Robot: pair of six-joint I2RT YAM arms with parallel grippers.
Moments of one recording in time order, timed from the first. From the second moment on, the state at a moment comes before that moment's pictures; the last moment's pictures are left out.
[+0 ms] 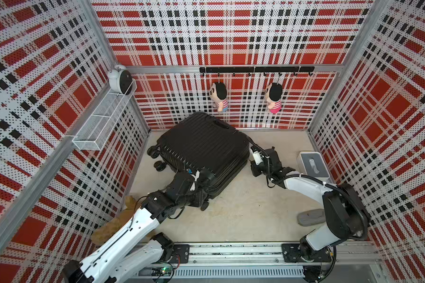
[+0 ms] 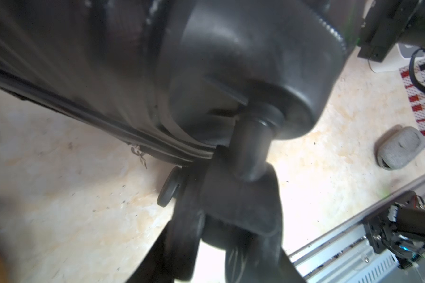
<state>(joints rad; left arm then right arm) -0.61 0.89 0.83 -0.81 0.04 -0.49 0.45 1.53 0.88 0.01 0.05 -0.02</state>
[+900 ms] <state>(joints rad) -0.37 1.07 1.08 -0.69 -0.37 -0.68 1.09 1.24 0.51 0.20 0.13 0.15</state>
